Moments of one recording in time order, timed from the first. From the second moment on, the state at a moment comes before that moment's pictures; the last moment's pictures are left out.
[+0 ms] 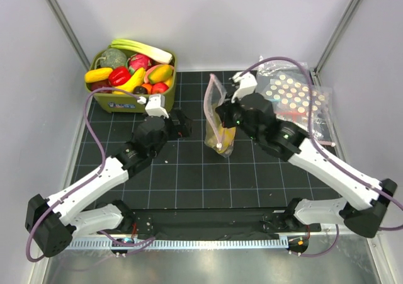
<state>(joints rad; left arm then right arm) -0.74 1.06 0.84 -0.09 -0.39 -0.57 0.87 1.19 1.31 -0.40 0.35 0.36</state>
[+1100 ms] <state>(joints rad) -0.63 1.22 0.89 -0.13 -0.27 -0.64 0.79 1.23 1.14 -0.39 0.25 0.35</state>
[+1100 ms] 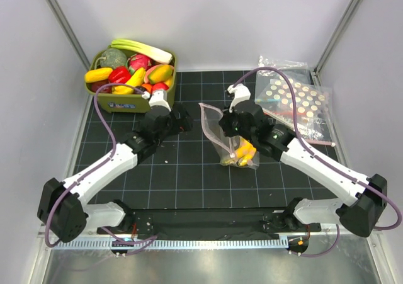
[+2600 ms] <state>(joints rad) -0.28 2.19 2.29 -0.71 -0.22 0.03 0.79 1.16 1.04 -0.26 0.32 0.37</state>
